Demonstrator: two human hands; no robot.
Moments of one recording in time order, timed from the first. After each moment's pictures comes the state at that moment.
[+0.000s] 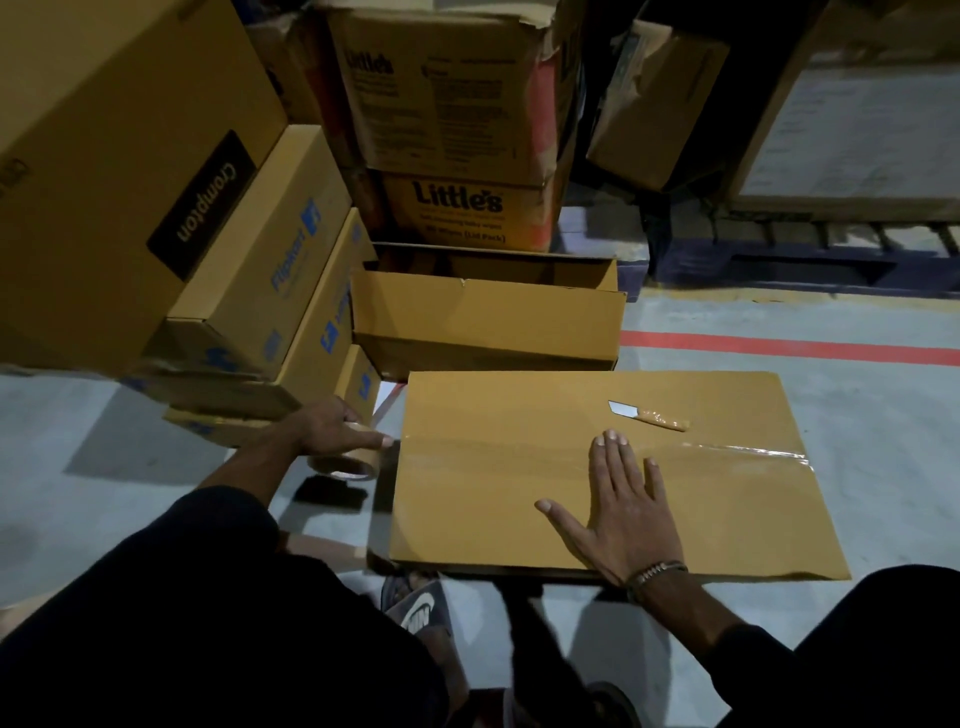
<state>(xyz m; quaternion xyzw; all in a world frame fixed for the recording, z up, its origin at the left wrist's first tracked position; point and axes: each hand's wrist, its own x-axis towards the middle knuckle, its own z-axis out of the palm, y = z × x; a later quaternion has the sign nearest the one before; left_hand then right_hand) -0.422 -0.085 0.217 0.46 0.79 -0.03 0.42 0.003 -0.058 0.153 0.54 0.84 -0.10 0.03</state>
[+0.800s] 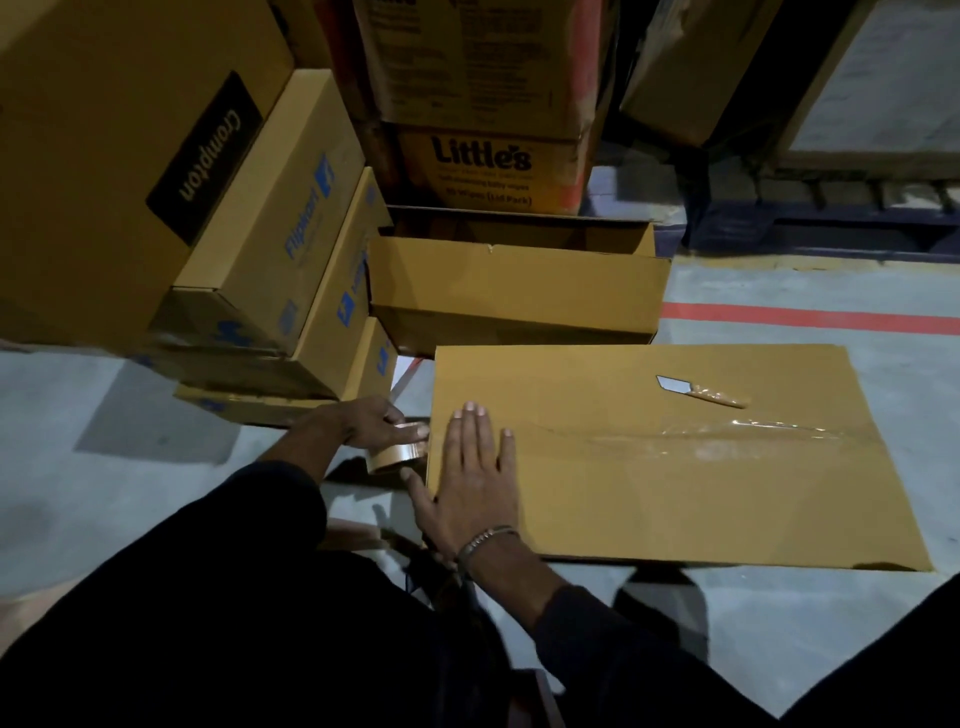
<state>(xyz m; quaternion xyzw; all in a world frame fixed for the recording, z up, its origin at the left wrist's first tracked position) -0.429 -0.079 0.166 0.47 0.74 -0.05 0.48 -0.211 -0.124 0.144 0.47 0.87 -0.17 -0.01</state>
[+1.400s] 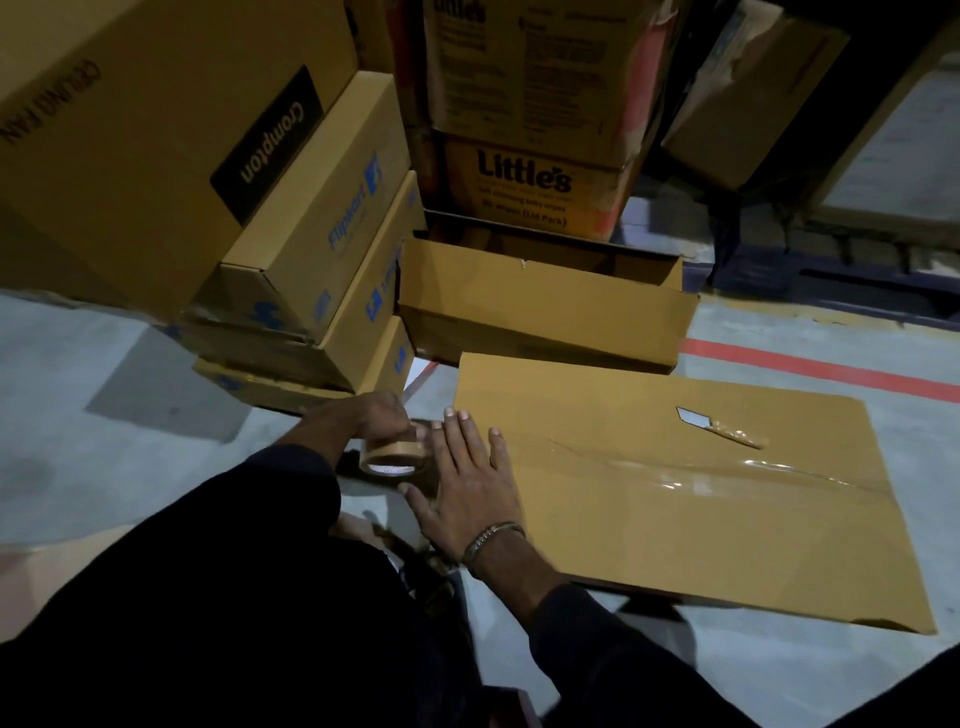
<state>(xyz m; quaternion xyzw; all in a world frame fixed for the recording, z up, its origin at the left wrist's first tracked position) -0.442 -0.085 0.161 0.43 0.78 -0.03 0.46 -0.218 -0.116 0.139 0.36 0.92 -0.14 0.01</state>
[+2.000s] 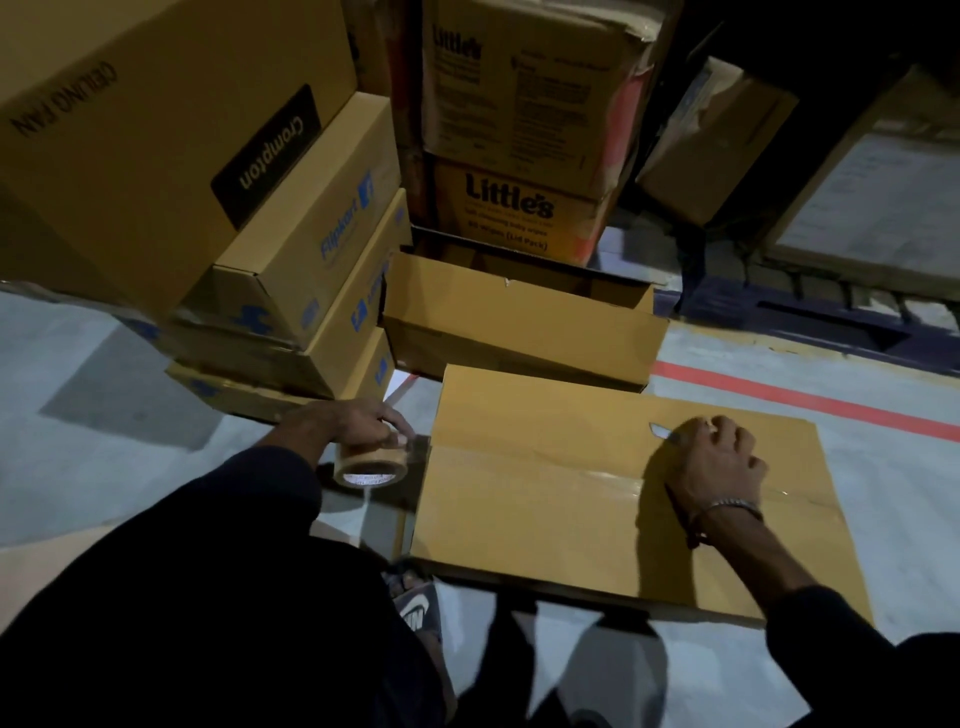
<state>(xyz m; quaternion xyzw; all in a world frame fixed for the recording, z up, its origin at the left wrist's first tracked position) -0.441 -0.089 0.176 0.47 0.72 0.01 0.51 0.006 0.037 0.171 0.68 0.73 -0.02 0.05</state>
